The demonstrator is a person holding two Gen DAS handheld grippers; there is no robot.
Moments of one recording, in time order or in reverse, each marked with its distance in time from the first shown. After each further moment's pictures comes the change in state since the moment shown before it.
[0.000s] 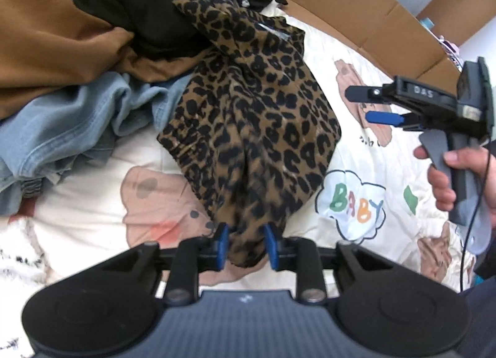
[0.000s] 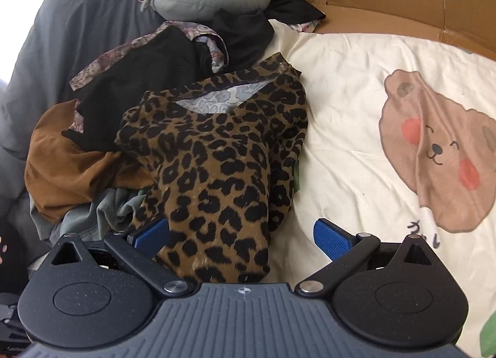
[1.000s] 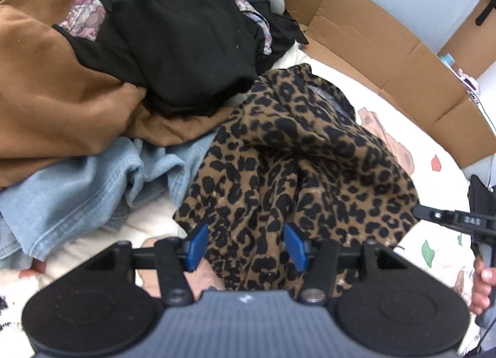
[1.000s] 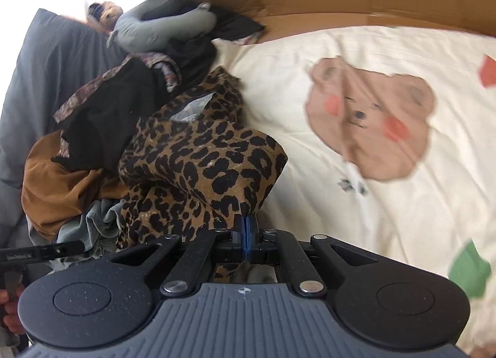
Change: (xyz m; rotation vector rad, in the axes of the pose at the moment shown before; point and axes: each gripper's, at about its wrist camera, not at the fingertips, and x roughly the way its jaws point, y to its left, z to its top) left arm 0.012 0.004 0.065 -0.013 -0.106 0.048; right arm -0.069 -0.052 -0.050 0.160 -0.090 -0.065
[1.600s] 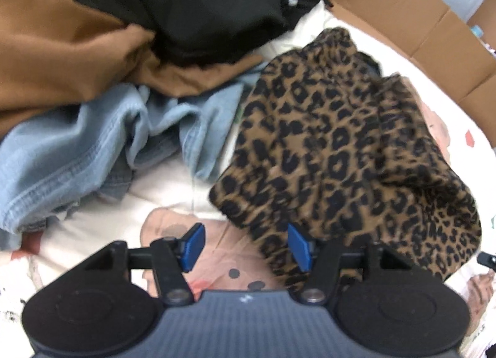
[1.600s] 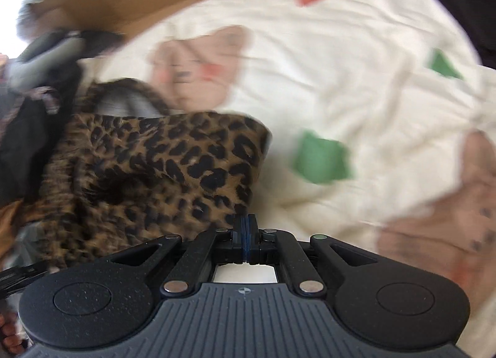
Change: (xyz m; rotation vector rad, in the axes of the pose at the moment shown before) left arm 0.063 0.018 -0.018 -0.006 0.092 0.089; right arm -0.062 -0.099 -0.082 0.324 0.007 -0.344
